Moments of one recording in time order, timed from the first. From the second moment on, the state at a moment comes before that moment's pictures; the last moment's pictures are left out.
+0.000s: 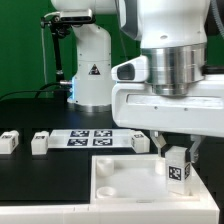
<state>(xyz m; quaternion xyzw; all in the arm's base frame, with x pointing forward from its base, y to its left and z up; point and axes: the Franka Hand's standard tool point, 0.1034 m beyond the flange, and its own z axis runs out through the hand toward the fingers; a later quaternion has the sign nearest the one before) 0.635 0.105 0.084 -0.92 0.39 -0.01 0.07</state>
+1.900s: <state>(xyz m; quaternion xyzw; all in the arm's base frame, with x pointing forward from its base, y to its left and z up) 0.634 0.115 0.083 -1.00 0.02 -0.03 0.05</state>
